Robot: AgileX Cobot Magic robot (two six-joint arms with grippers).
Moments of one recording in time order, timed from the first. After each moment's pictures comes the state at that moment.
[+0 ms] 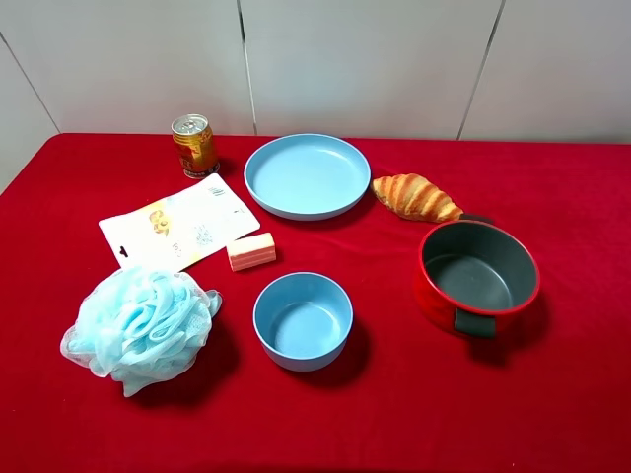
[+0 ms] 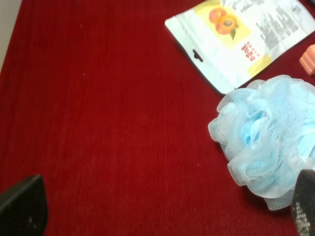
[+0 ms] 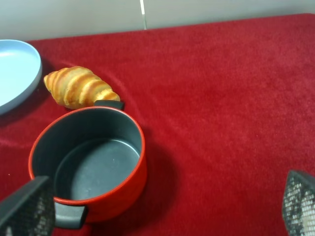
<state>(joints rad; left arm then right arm) 0.05 0.27 -0.56 0.02 1.05 0.04 -0.10 -0.01 -0.50 0.09 1.03 -0.04</state>
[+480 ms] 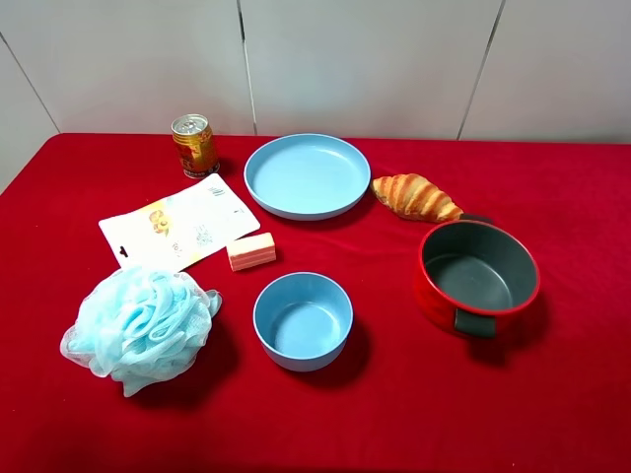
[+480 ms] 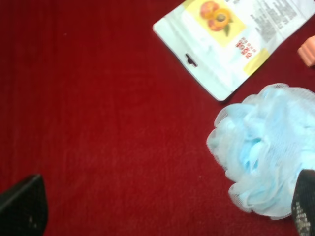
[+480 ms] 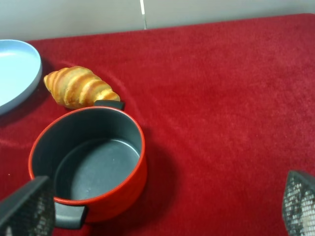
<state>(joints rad) 0.05 0.73 -0.77 -0.04 0.97 0.20 -0.10 -0.01 -0.50 0.09 1.03 -0.04</state>
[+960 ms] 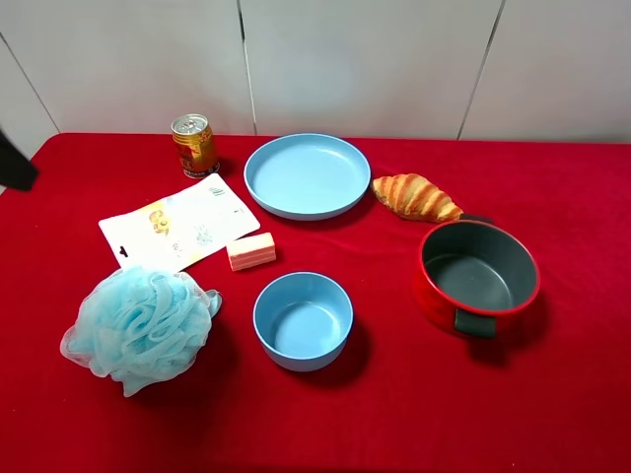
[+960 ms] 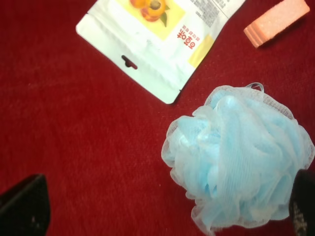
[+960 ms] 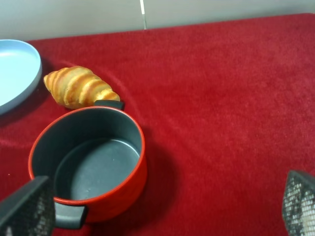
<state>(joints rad) 0.03 1.14 -0.96 -0.18 1.00 0.37 -0.10 -0.01 -0.50 0.09 1.03 -0.04</state>
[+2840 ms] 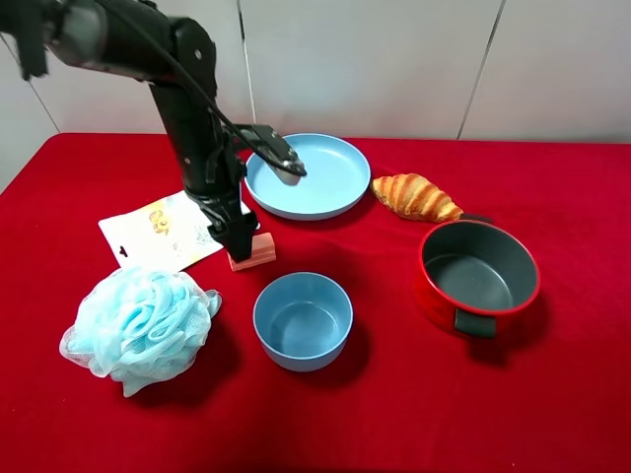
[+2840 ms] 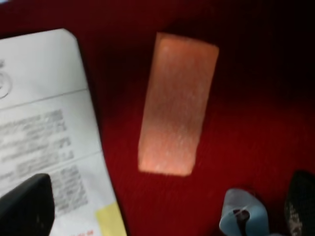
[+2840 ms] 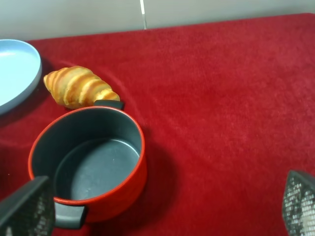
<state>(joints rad) -0.49 2.08 -1.43 -0.05 0.88 0.65 -0.10 -0.01 -0.50 0.09 1.03 -0.04</state>
